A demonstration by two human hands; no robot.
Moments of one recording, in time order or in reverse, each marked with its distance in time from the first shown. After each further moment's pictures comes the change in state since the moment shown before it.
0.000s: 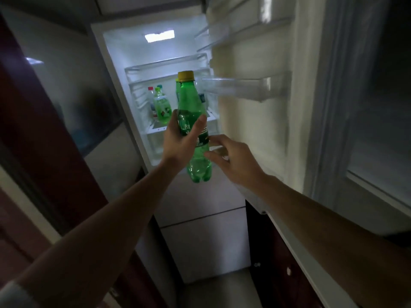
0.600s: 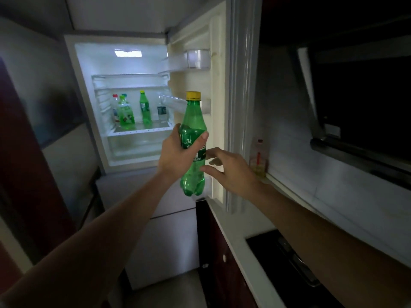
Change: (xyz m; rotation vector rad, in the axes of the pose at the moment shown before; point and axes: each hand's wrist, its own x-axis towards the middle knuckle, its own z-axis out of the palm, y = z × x) left_hand -0.110 0.123 0.071 0.089 -0.080 0.005; right_hand -0.125 -0.077 -0.142 -0.423 -0.072 -0.029
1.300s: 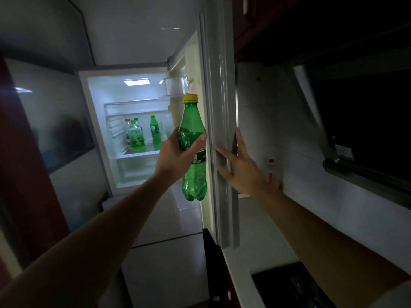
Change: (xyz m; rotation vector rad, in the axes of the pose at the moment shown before) left_hand 0.052 0.044 0.051 0.140 0.047 0.110; right_hand 0.050 0.116 -0.043 -0.243 0.088 -0.004
